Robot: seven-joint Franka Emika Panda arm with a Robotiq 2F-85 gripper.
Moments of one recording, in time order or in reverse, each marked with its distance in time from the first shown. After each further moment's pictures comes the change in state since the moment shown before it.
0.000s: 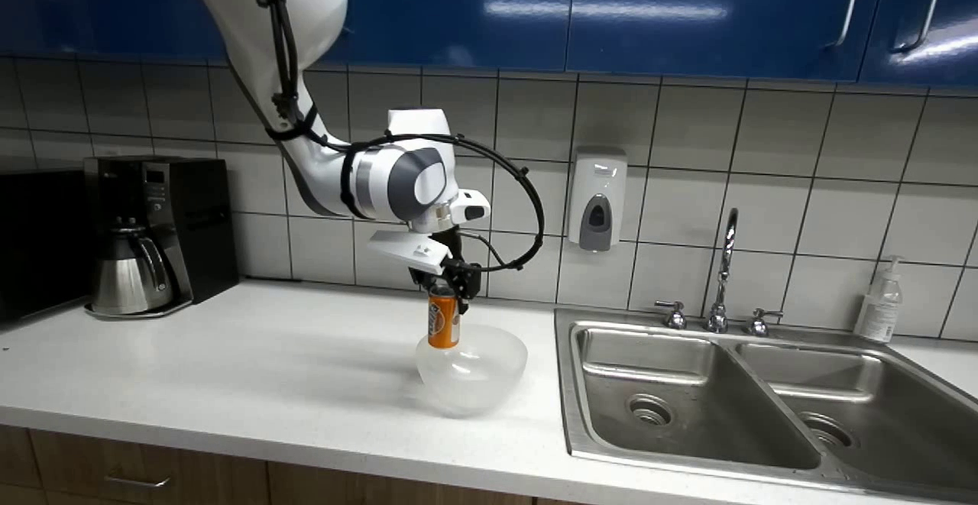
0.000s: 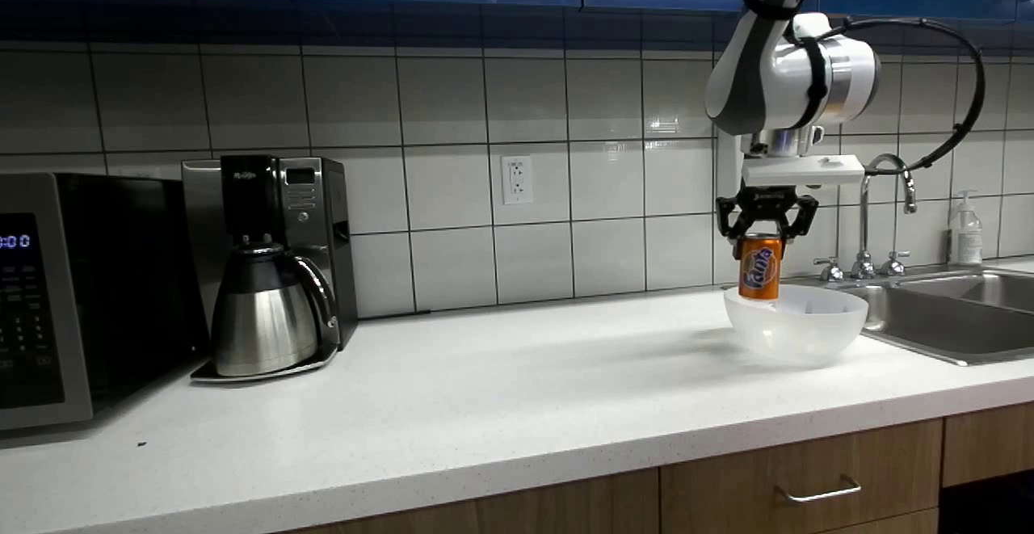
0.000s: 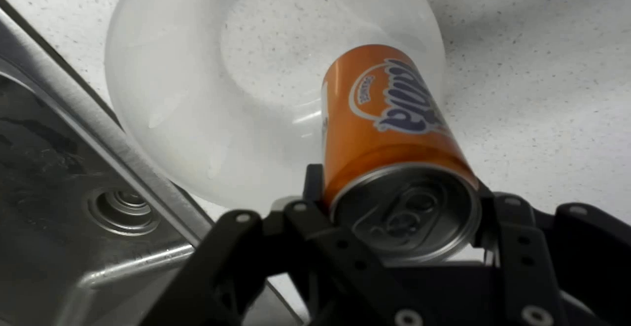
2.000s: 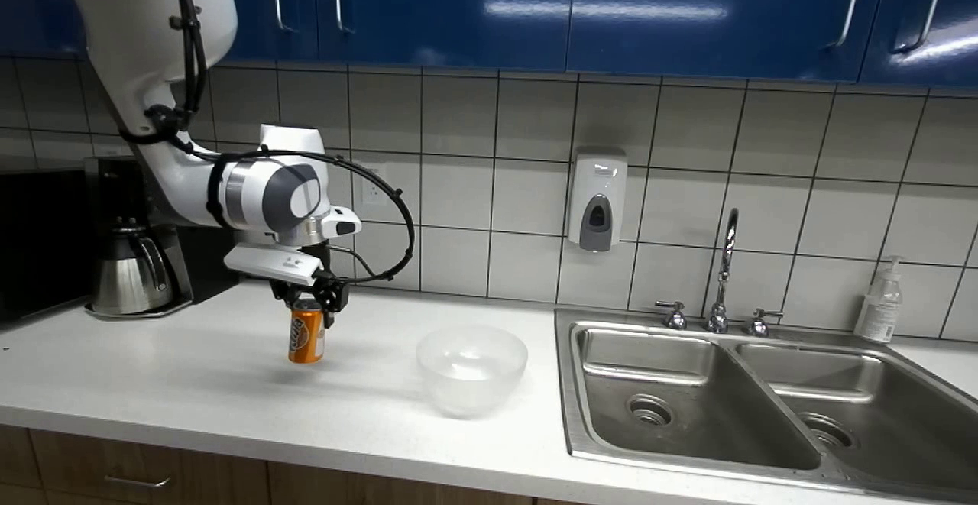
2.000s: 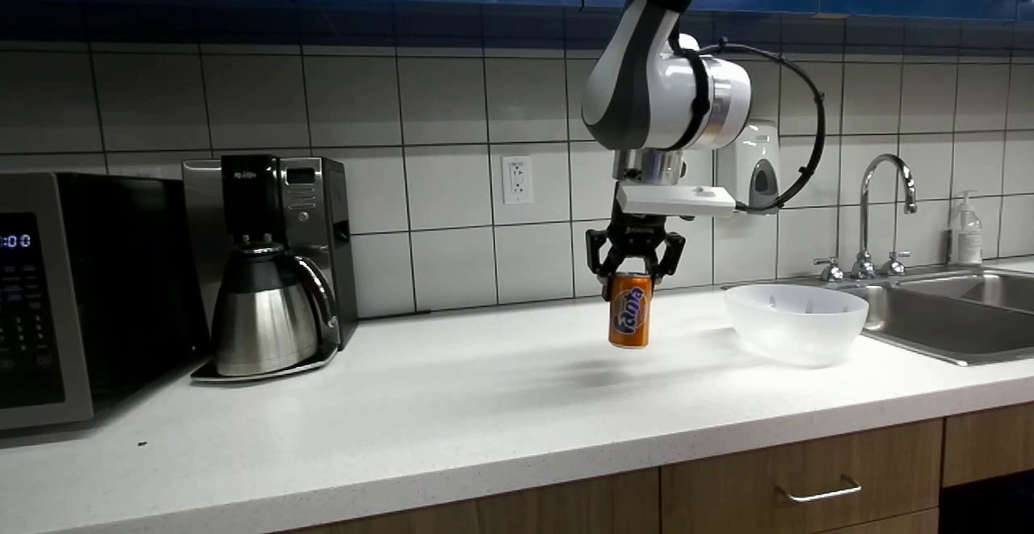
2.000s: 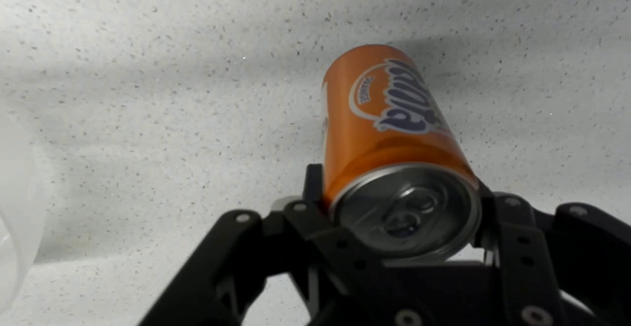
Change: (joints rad) arm 0.164 0.001 0.215 -0.083 0.048 -0.008 0.000
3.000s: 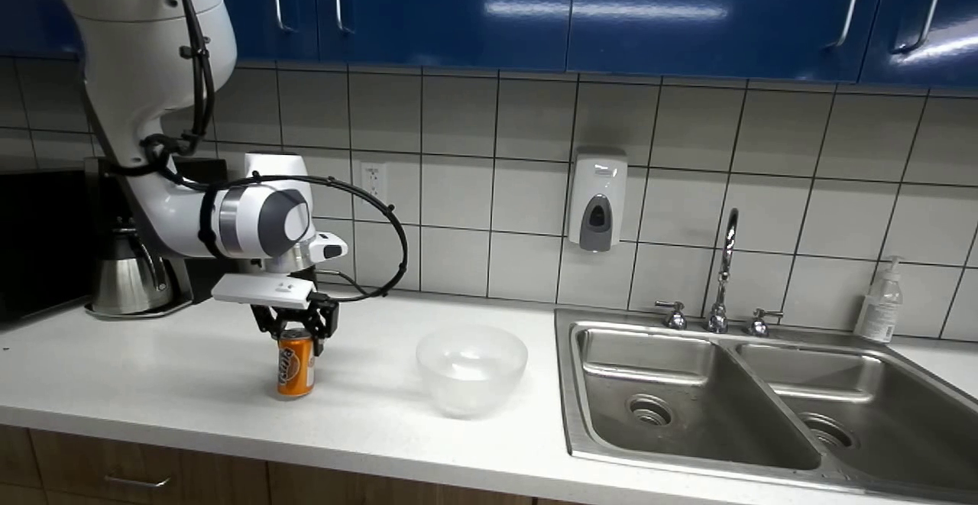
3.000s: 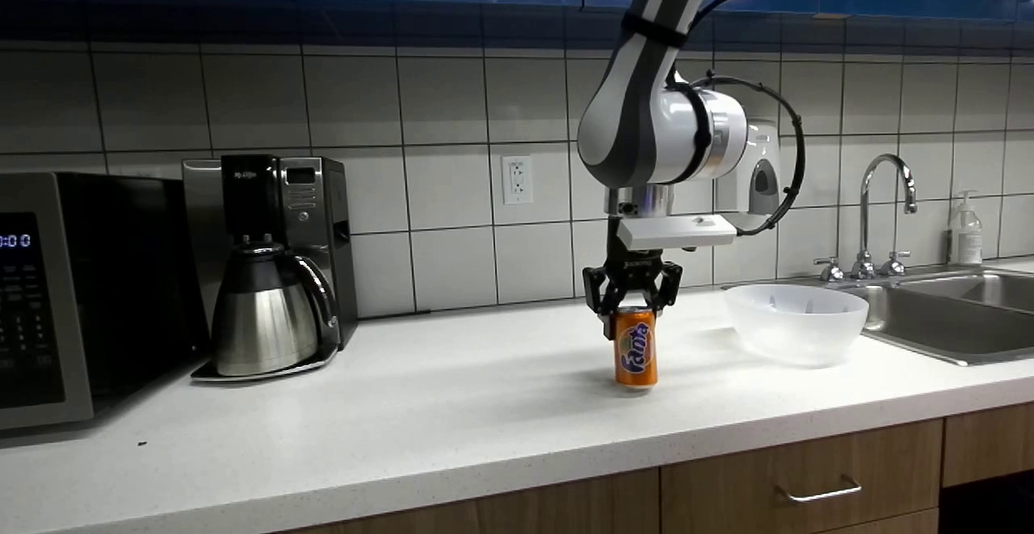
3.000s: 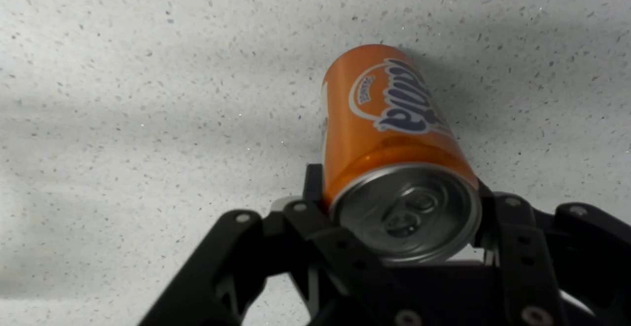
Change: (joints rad) arm 0.041 0.065 -0.014 -0.019 -0.110 0.007 0.001
